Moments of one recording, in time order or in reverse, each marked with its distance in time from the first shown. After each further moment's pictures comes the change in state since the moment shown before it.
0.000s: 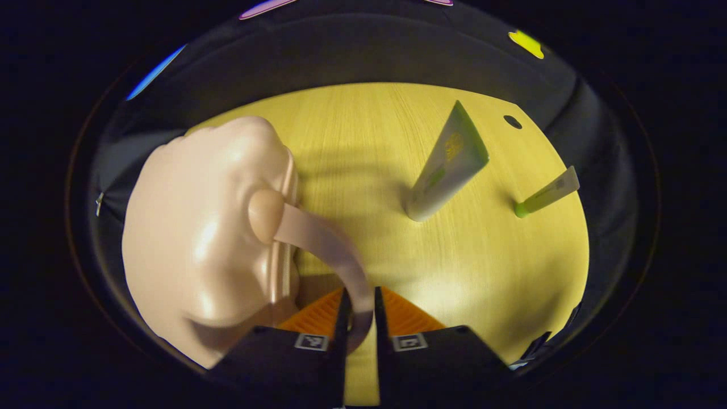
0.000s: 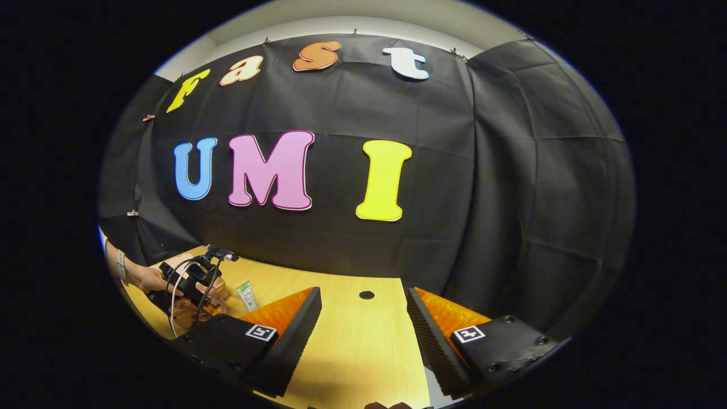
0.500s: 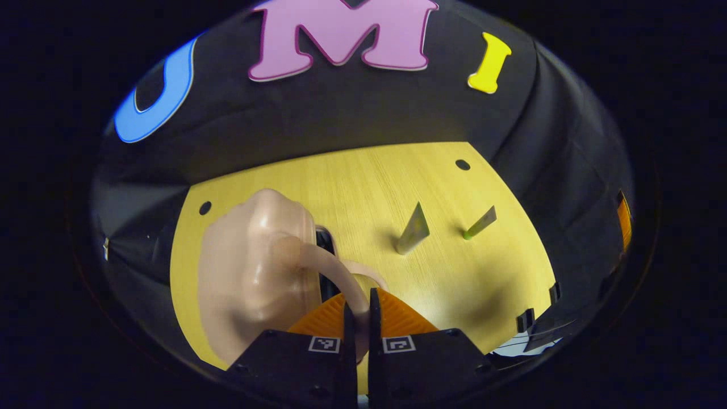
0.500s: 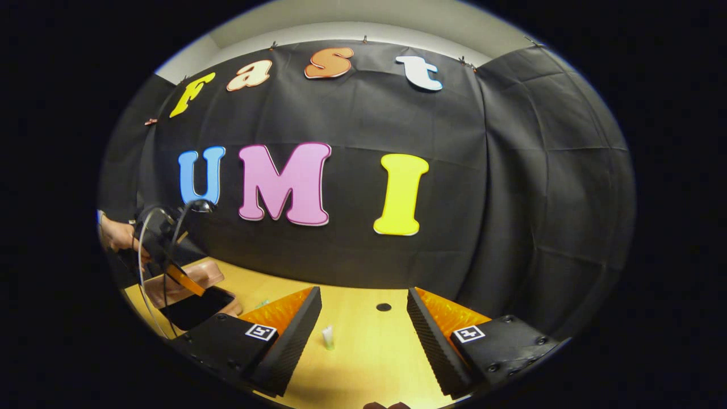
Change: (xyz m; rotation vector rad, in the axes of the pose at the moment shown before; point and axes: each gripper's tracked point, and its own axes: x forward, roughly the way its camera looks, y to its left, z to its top) left arm -0.180 0.076 0.075 0.120 -0.237 -0.118; right arm 0.014 0.073 0.038 0.028 -0.066 0.014
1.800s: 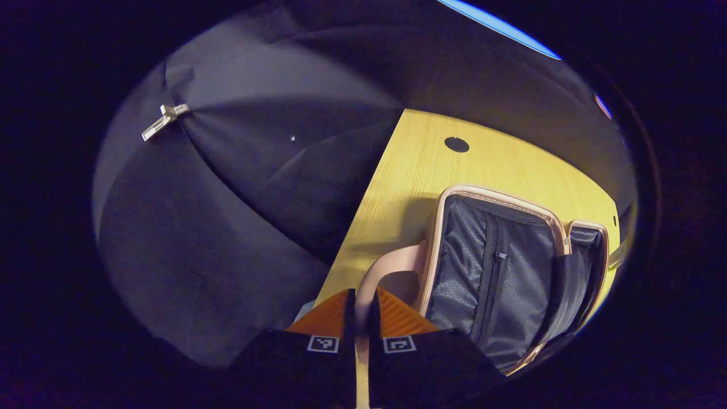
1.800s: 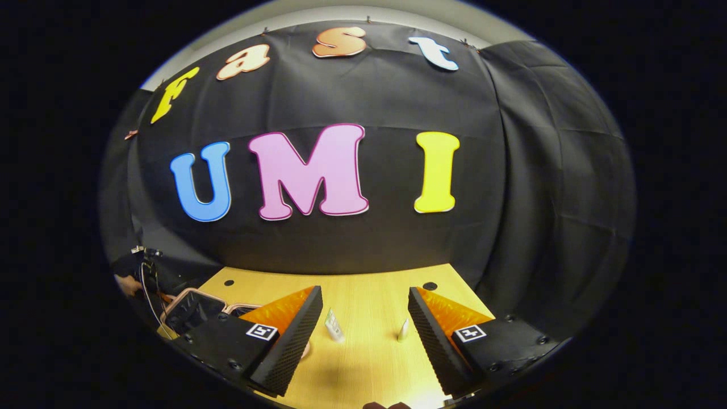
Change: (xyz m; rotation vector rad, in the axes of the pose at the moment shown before) left arm 0.063 0.488 -0.183 -0.436 0.126 0.400; right arm 0.026 0.132 -0.014 0.143 0.183 -0.095
